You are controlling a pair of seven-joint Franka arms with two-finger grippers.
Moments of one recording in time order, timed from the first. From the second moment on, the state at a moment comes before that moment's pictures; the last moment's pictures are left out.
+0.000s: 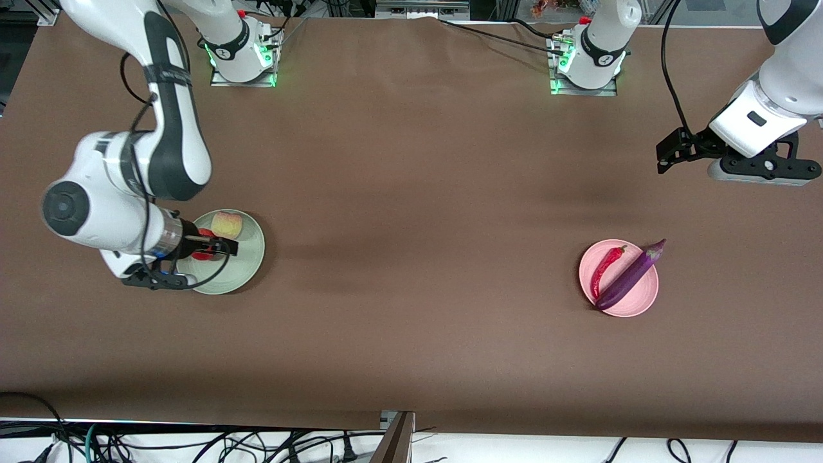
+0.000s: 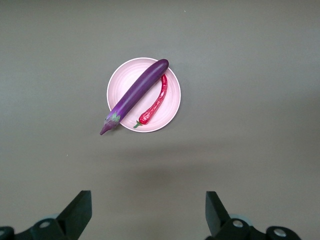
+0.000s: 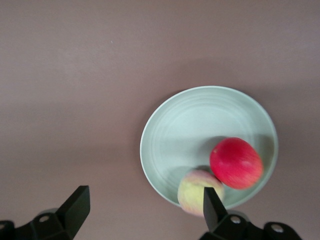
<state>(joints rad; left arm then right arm) -0.07 -0.06 -0.02 -1.78 0.02 1.73 -0.02 0.56 0.48 -0.53 -1.55 0.32 1.86 0.04</state>
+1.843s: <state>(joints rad) -0.07 -0.06 -0.05 -1.78 0.02 1.73 -0.02 0.14 0.04 -0.06 -1.64 0.01 1.58 0.08</state>
